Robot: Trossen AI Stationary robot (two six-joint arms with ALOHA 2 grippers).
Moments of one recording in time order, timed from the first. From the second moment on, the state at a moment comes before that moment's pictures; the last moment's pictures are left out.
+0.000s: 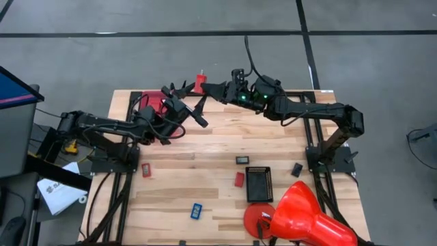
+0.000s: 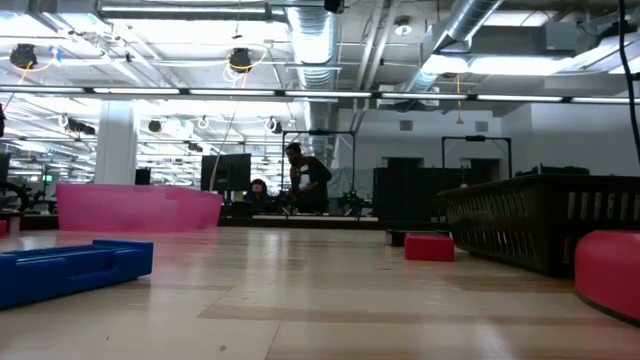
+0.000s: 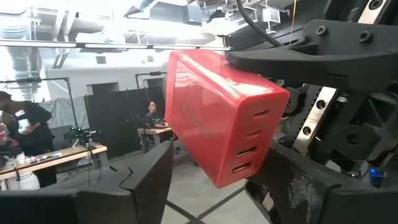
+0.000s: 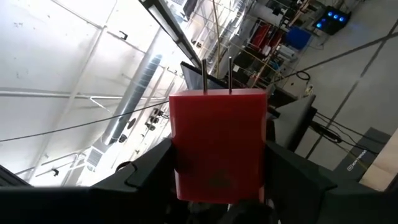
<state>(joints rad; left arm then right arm) -0.06 1.32 1.02 0.77 -0.87 0.49 -0.18 1.64 1.45 0.47 -0.01 1.10</state>
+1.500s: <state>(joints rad) -0.06 1.31 1.02 0.85 -0.92 0.49 -0.18 1.64 1.44 0.47 -0.07 1.13</state>
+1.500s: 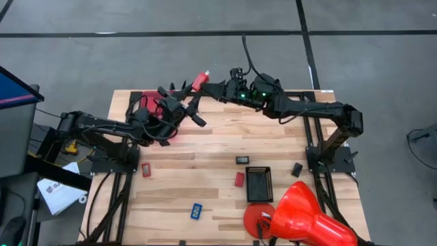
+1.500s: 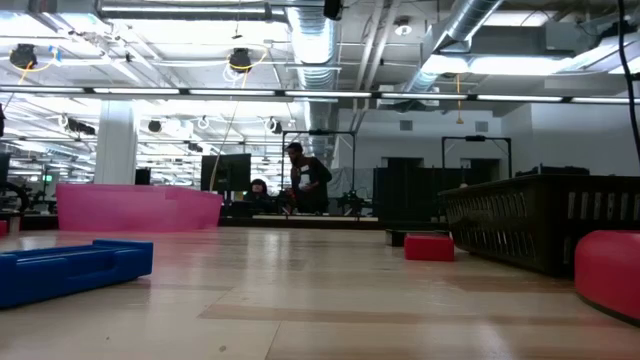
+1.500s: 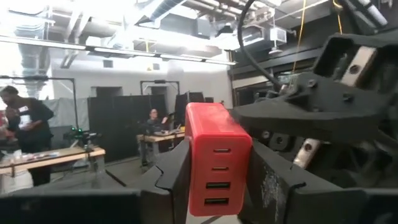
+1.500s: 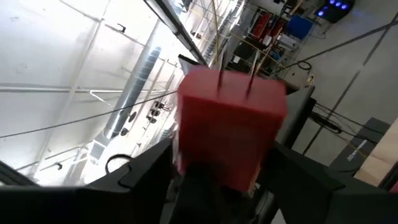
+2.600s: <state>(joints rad) 0.26 0.91 0.83 -0.63 -0.60 -0.78 -0.08 1.21 1.20 -0.09 0.06 0.98</state>
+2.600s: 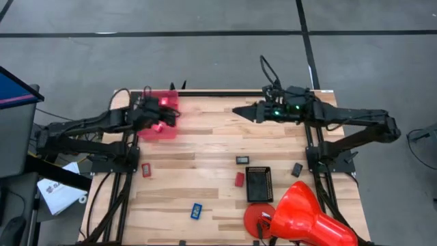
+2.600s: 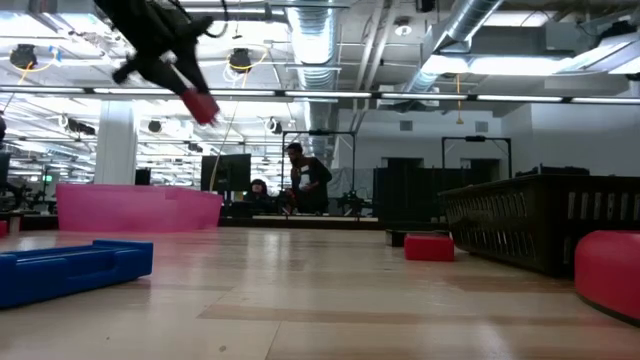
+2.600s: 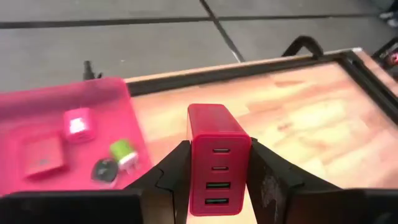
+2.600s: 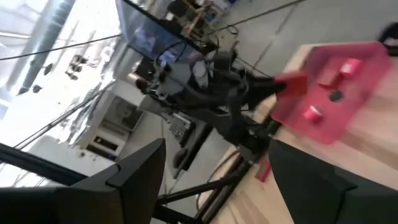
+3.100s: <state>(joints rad) 0.86 1.15 0.82 -0.70 -0.24 -0.64 0.05 1.05 1.06 -0.11 0.29 1.05</state>
